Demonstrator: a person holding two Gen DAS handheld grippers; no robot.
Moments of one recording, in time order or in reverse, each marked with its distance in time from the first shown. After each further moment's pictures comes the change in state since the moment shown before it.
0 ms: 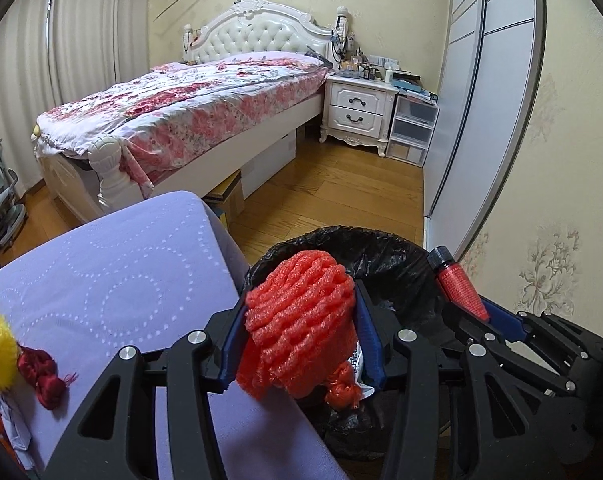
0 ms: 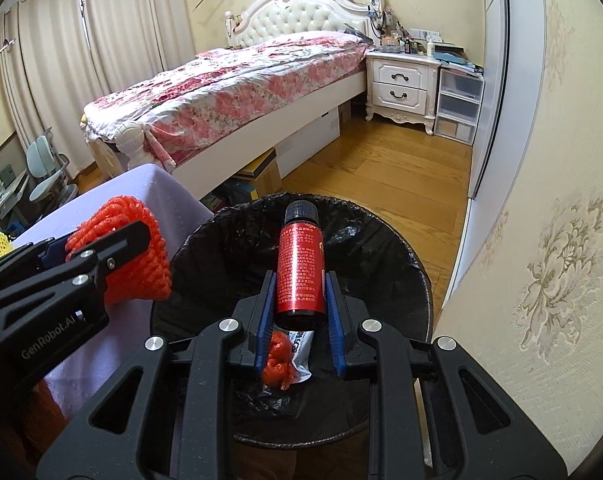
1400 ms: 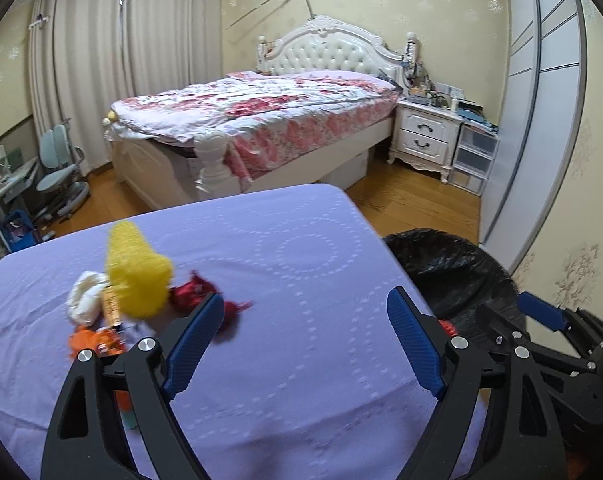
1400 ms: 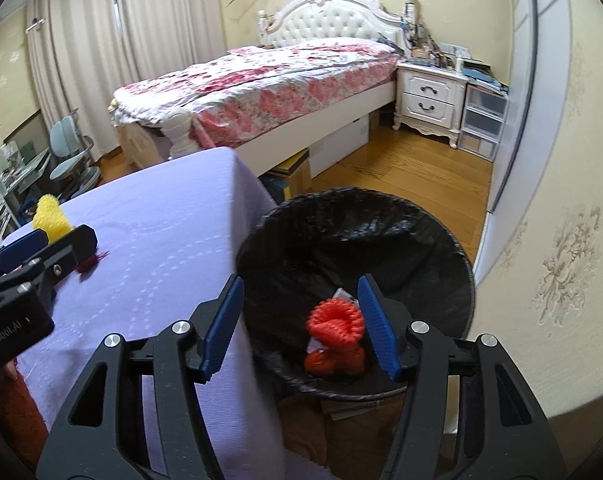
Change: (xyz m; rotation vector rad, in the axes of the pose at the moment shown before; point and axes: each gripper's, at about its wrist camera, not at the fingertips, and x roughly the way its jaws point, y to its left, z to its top) left arm -0.095 0.074 -0.044 -0.120 -0.075 0.242; right arm -0.049 0.074 -0.023 -0.097 -0.011 0.062
